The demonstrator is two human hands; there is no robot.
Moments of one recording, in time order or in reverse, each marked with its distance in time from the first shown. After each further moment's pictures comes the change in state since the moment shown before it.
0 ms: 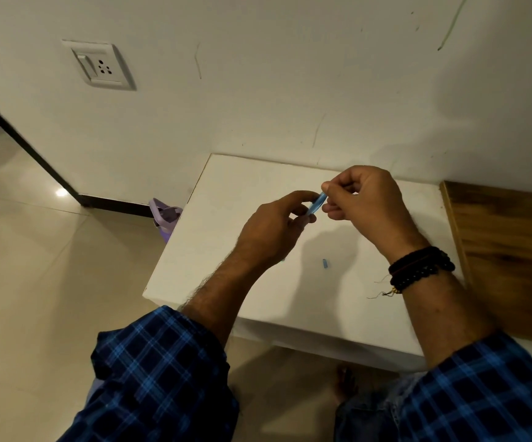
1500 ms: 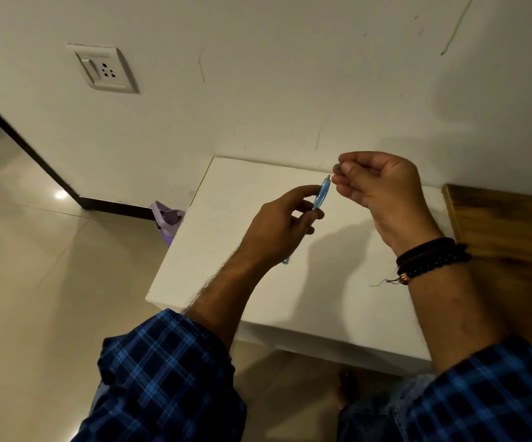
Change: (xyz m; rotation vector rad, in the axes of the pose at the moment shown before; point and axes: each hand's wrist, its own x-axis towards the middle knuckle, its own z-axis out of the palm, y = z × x) left_hand 0.004 0.004 -0.003 -0.171 0.010 0.047; right_hand 0.011 -0.009 -0.008 0.460 0.048 0.063
